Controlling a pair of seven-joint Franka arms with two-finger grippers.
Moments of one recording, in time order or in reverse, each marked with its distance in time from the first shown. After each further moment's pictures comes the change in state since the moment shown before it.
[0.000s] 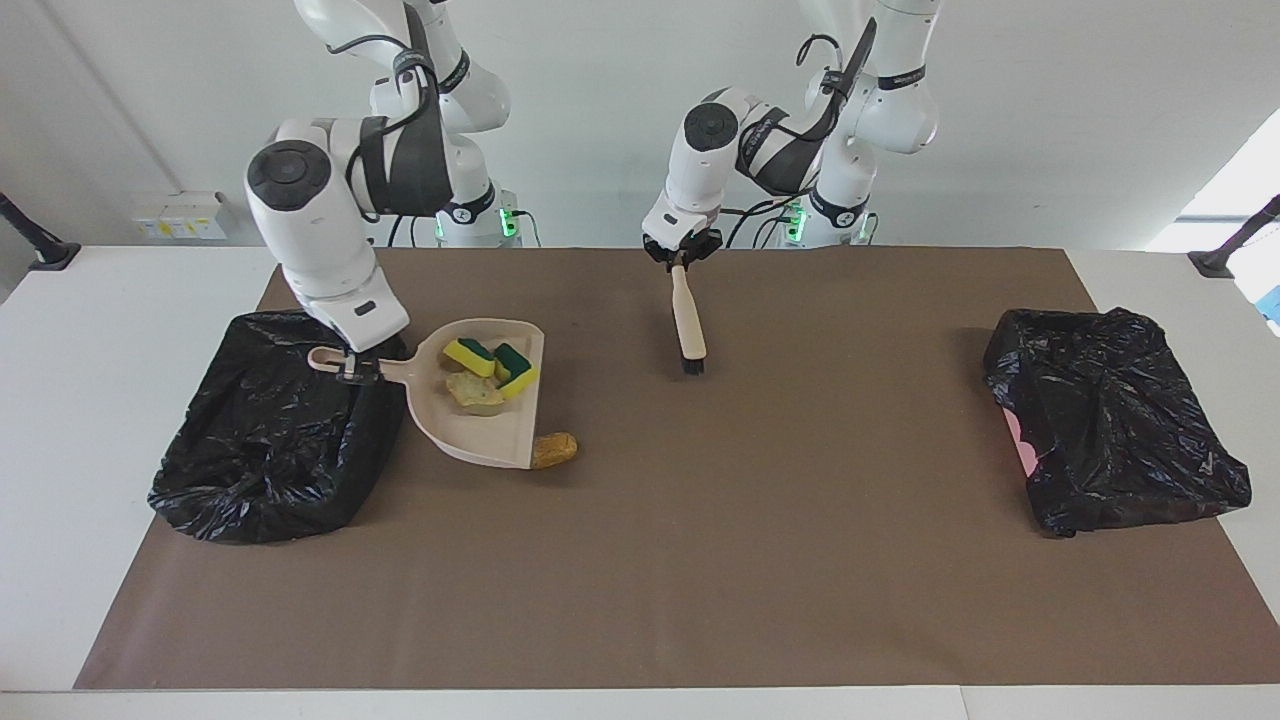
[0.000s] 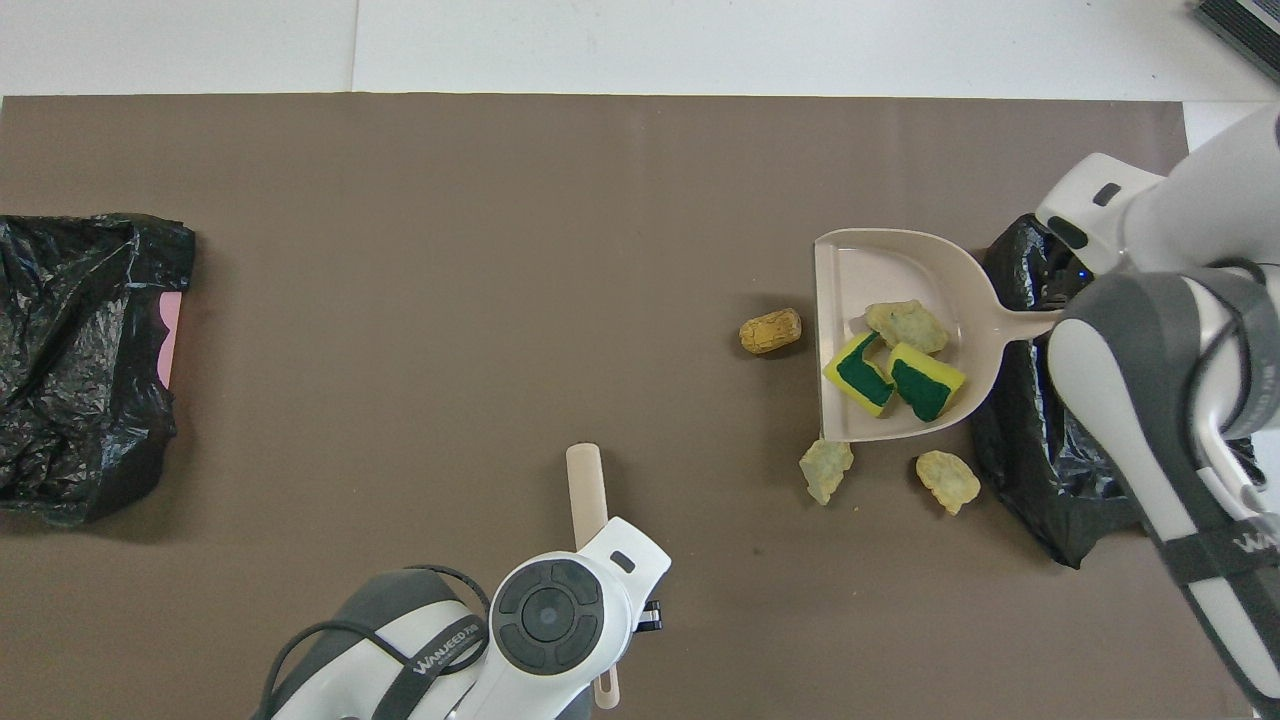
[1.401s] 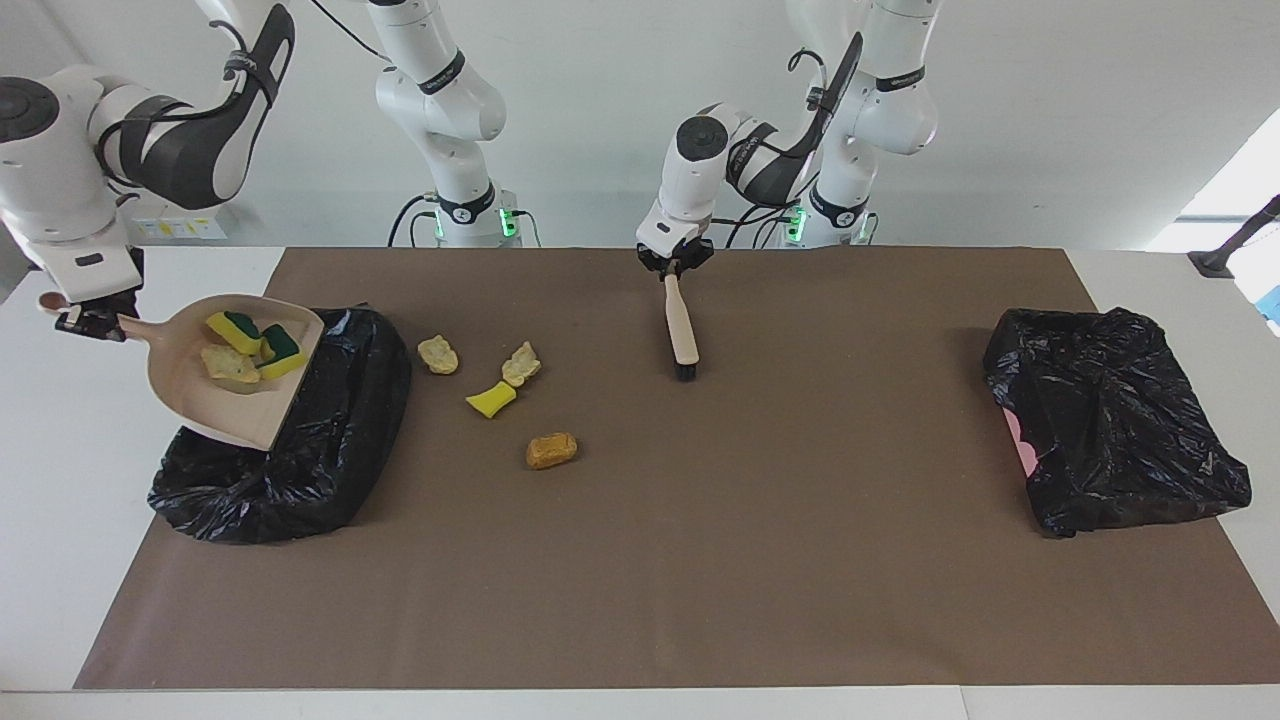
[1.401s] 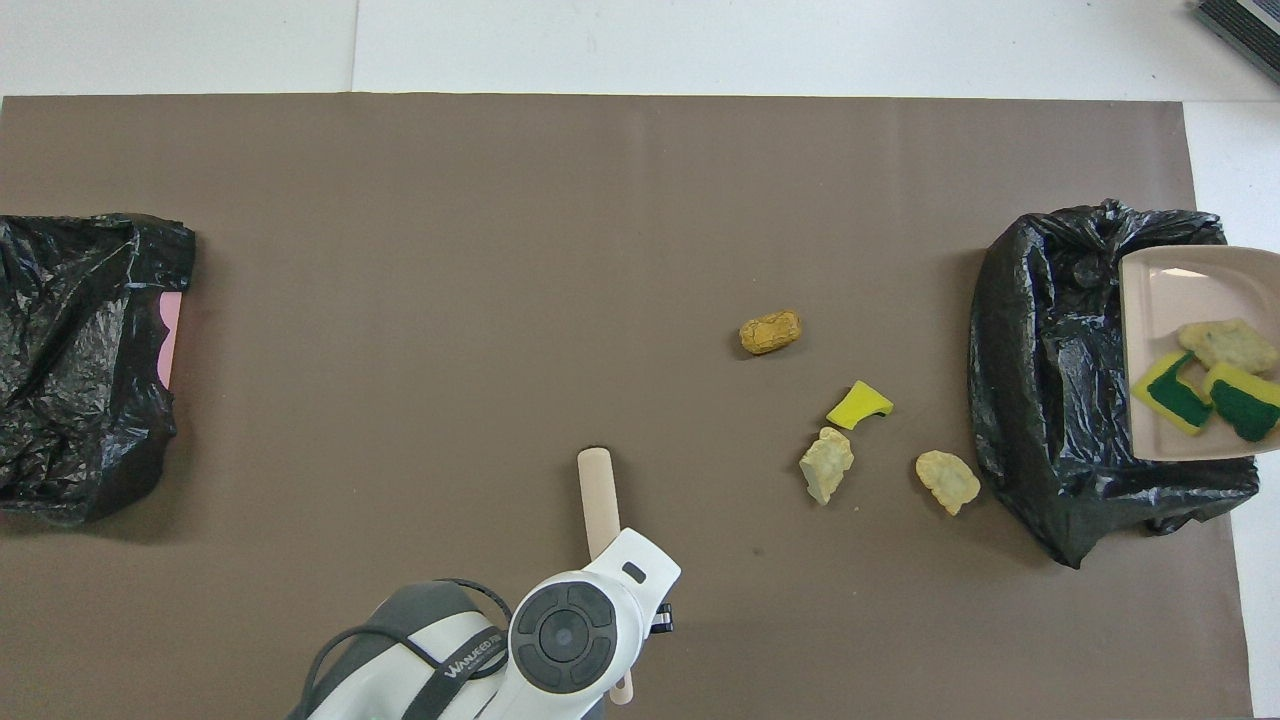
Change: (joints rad) left arm -0.042 0.037 0.000 -0.042 0.000 0.130 -0.028; right arm -0.380 -0.014 -0.008 0.028 -0.330 0.137 -0.256
